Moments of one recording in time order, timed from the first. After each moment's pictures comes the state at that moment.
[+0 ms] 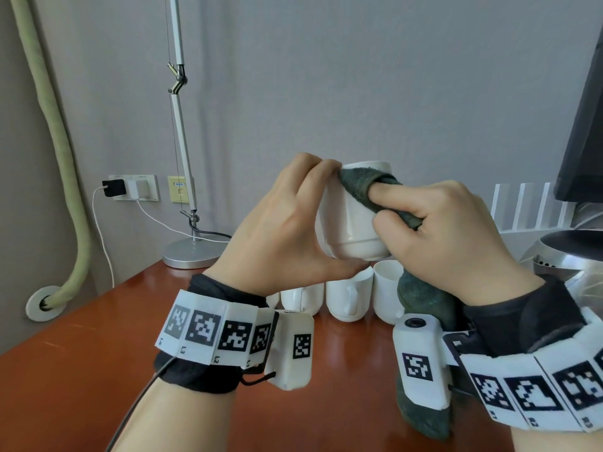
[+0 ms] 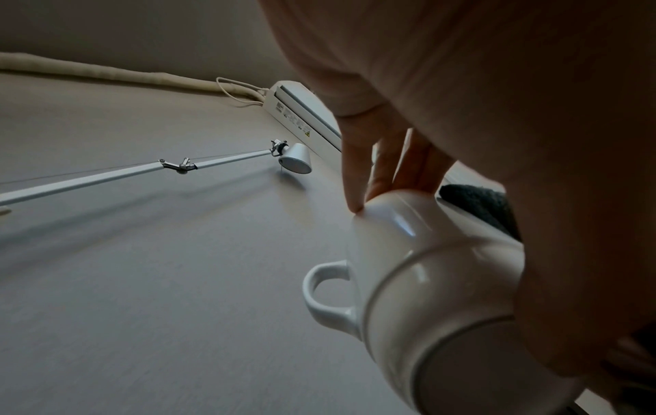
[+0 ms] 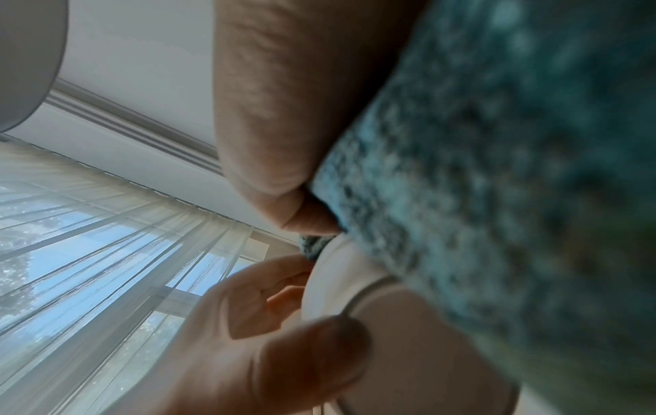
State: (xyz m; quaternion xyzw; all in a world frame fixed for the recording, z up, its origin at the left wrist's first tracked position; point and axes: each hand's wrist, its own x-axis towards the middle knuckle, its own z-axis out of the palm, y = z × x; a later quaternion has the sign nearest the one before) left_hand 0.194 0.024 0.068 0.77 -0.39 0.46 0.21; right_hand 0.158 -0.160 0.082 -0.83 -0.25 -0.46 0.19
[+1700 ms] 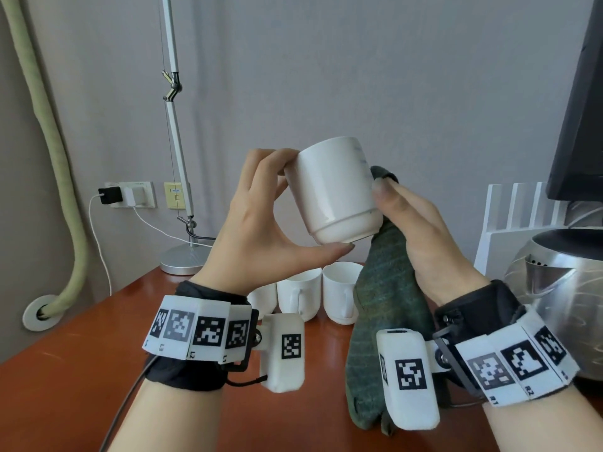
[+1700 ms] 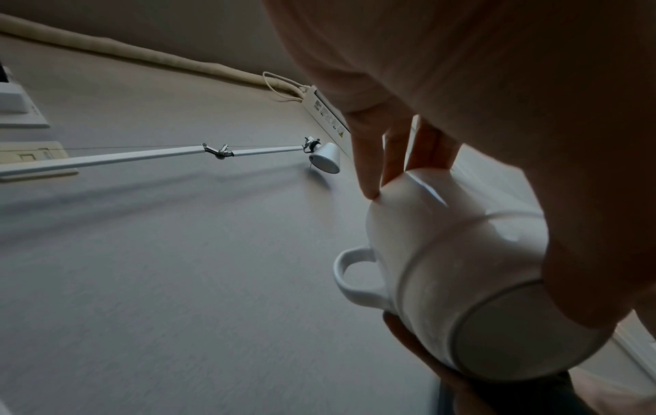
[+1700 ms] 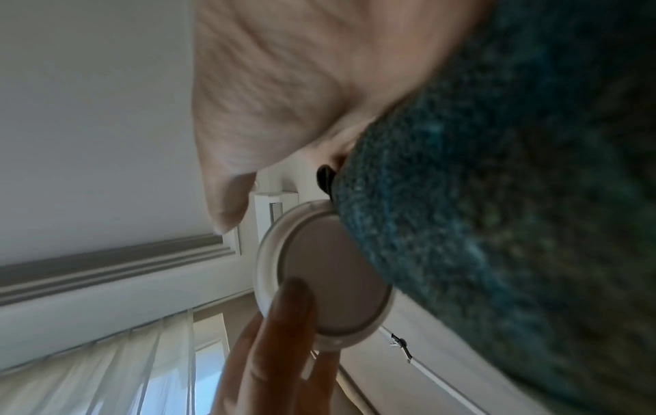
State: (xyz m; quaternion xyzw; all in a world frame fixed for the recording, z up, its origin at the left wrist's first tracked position) left_hand 0.198 0.033 0.067 0.73 -0.36 0.47 0.34; right_hand 0.192 -0.159 0.064 -0.65 -0.32 -0.19 0.66
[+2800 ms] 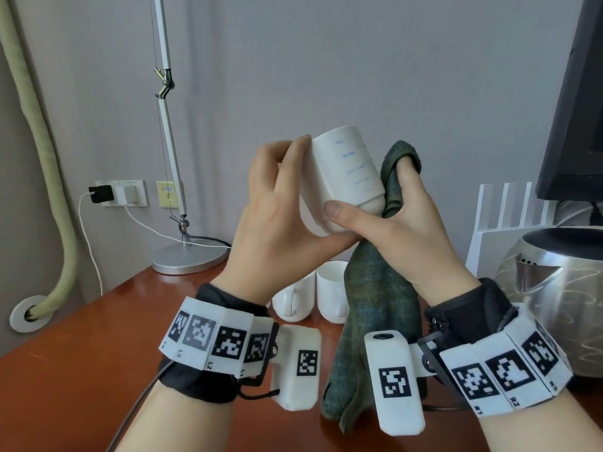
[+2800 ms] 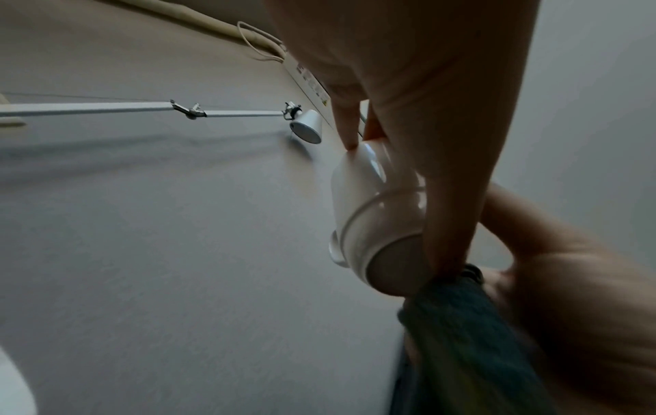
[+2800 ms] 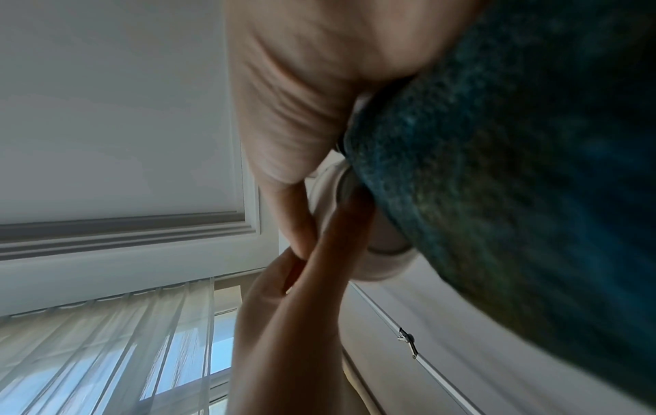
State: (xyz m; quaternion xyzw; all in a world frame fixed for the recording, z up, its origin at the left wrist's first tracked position) left_hand 0.202 0.007 0.064 0.73 -0.32 0.53 0.30; right_hand 0.186 -0.150 0.070 -0.72 -0.20 -0.30 0.59
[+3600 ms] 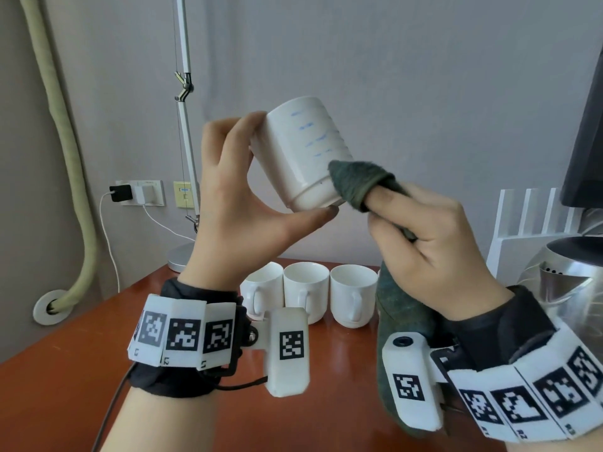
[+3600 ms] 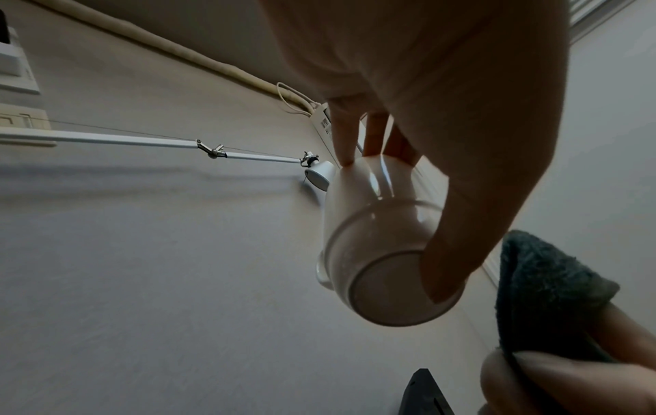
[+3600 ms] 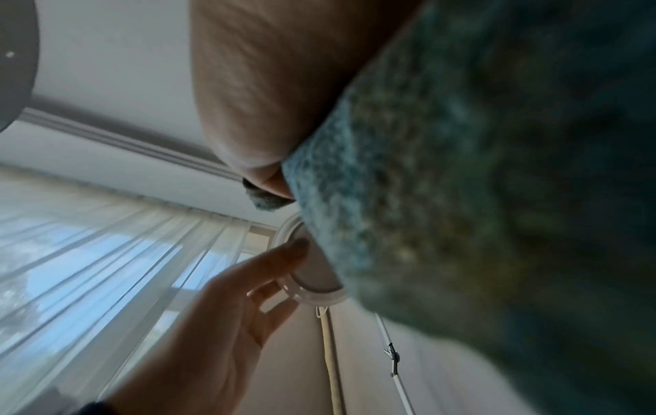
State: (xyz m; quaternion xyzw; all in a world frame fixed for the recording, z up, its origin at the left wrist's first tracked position) left_hand 0.197 0.051 0.082 0.69 -0.29 0.55 0.38; right_hand 0.175 -0.148 0.068 -0.69 -0.42 -0.51 0.30
